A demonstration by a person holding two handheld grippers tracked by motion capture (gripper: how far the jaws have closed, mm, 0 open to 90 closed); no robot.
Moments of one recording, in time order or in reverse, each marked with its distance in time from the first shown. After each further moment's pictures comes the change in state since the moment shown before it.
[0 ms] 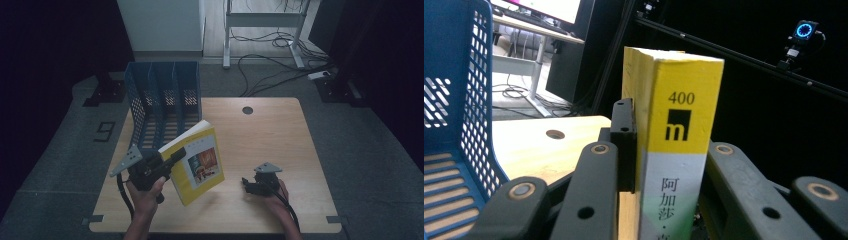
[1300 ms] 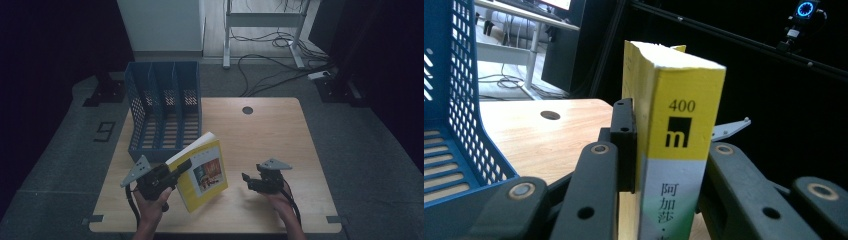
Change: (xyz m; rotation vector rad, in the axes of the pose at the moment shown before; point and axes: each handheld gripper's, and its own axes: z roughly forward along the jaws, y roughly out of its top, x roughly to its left) left arm -0.001 -0.037 0.001 0.036 -0.018 0.011; right arm -0.004 0.018 -0.027 -0.109 0.110 0.050
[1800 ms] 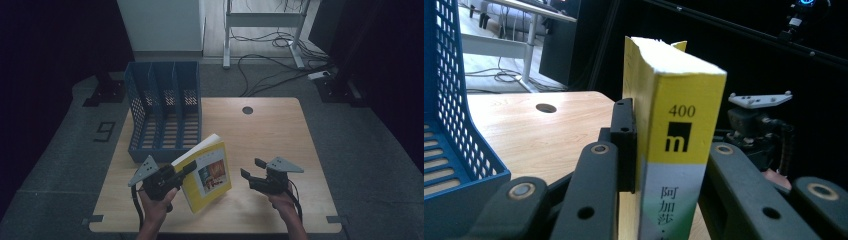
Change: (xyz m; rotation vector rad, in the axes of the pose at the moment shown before) left arm -0.003 -0.007 0.012 0.038 -0.005 0.014; right arm 0.014 0.023 -0.037 -0.203 0.108 -0.009
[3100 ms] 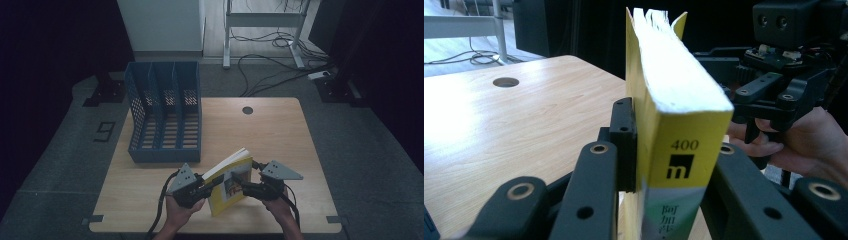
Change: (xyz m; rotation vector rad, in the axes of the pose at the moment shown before) left arm -0.037 -0.030 0.053 0.166 -0.053 0.152; right arm 0.039 0.022 -0.017 -0.128 0.108 -0.082
